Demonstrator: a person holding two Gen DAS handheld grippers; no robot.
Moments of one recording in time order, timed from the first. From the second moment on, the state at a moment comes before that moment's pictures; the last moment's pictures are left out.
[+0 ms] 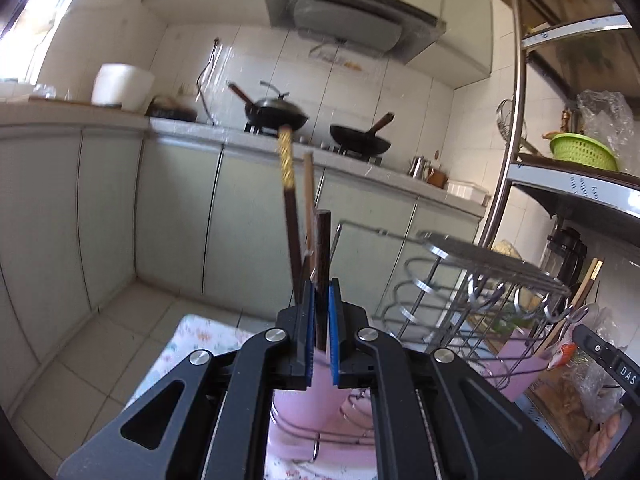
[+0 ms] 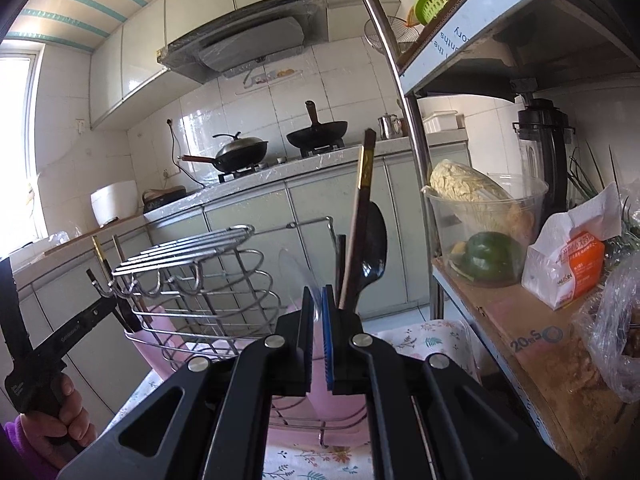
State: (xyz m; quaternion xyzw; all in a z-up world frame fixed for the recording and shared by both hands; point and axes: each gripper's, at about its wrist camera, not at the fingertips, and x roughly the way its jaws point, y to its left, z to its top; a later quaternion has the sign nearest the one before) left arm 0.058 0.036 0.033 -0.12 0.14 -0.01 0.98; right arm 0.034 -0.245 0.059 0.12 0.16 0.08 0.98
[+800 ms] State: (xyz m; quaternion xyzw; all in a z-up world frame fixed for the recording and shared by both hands) left arm 0.051 0.047 0.028 -0.17 0.21 -0.02 0.96; right arm 0.020 -0.231 0.052 0.11 0.20 0.09 0.97
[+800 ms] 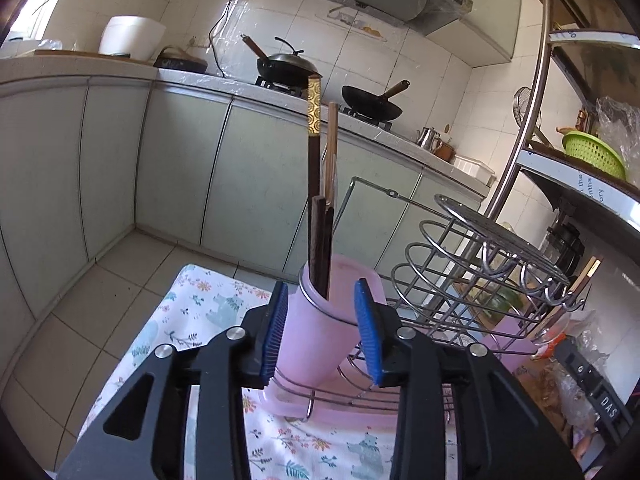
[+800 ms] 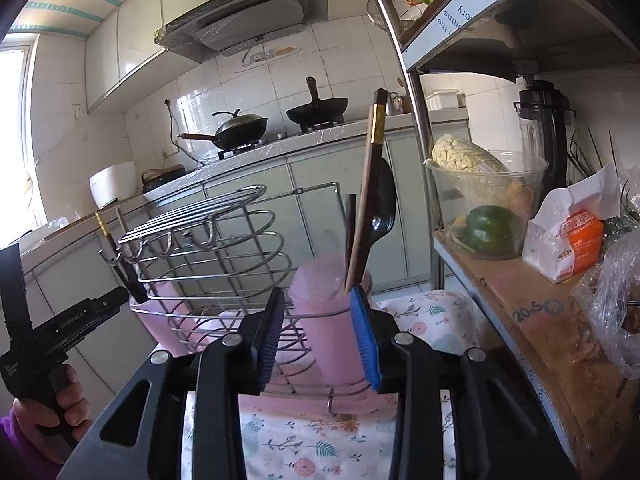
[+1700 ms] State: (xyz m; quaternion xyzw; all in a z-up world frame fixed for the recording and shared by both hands) left arm 0.001 0.008 0.031 -0.13 0.27 -0.06 0.95; right arm -0.016 -0.196 0.034 0.03 0.29 0.14 0.95
